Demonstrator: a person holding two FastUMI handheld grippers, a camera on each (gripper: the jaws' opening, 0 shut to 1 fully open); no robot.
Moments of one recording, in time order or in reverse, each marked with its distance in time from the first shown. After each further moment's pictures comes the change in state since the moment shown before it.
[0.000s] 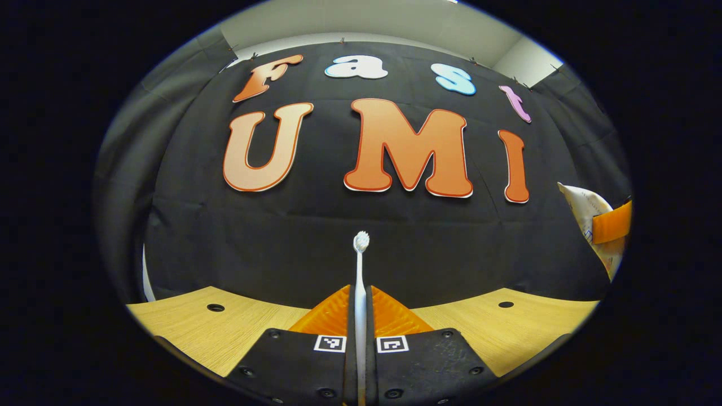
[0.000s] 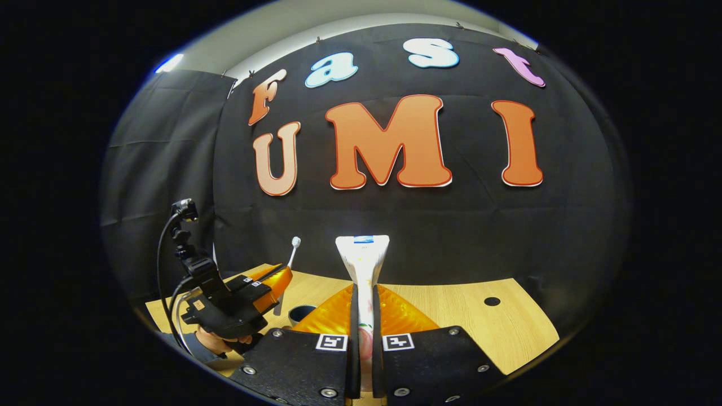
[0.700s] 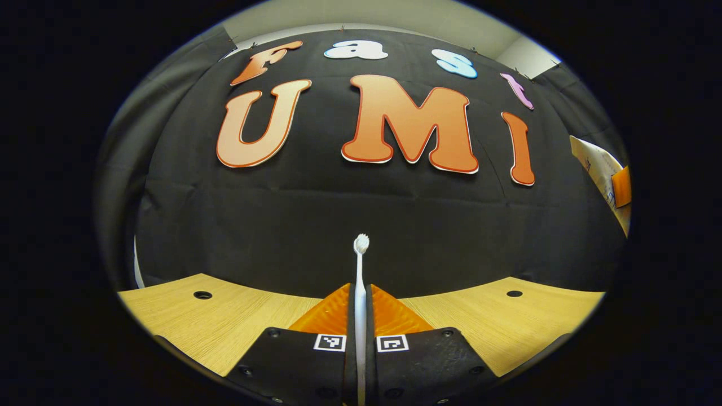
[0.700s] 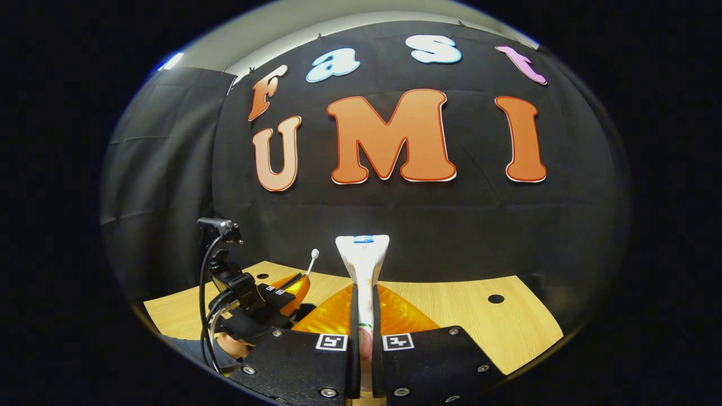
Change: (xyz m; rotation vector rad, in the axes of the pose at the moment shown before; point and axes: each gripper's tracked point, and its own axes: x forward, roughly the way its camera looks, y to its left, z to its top) left arm 0.030 0.002 -0.049 0.000 0.045 0.003; right arm 0.012 0.006 -0.009 -0.001 0.017 0.000
